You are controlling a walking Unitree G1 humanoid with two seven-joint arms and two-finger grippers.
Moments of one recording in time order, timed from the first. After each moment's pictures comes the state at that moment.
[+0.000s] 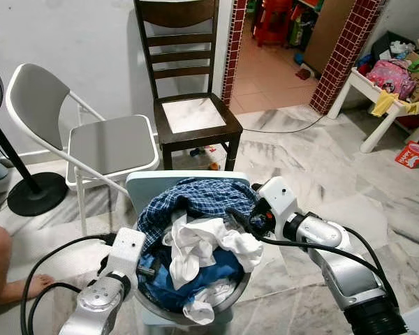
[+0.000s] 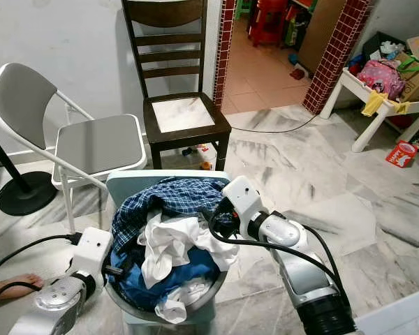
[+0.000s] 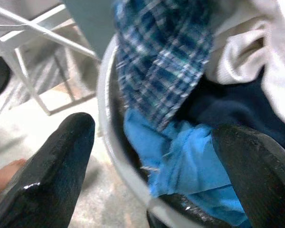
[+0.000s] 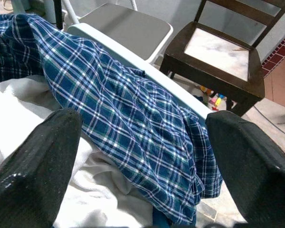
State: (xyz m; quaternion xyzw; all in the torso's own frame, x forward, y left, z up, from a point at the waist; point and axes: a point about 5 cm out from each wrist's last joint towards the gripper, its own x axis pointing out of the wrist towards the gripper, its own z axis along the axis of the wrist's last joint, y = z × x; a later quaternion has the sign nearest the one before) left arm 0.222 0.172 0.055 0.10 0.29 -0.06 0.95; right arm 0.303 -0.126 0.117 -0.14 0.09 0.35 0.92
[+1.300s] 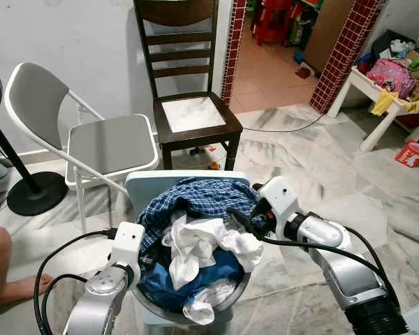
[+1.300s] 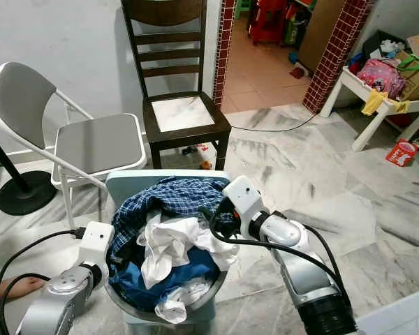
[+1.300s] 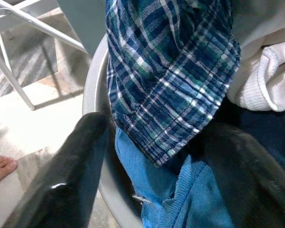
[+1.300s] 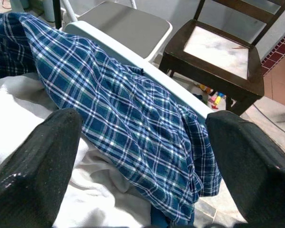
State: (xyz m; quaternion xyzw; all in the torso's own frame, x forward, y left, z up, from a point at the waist) left arm 0.251 0.171 0.033 0.06 0.30 -0.07 0.95; right arm 0.303 -0.128 0.117 -0.14 0.09 0.35 0.92
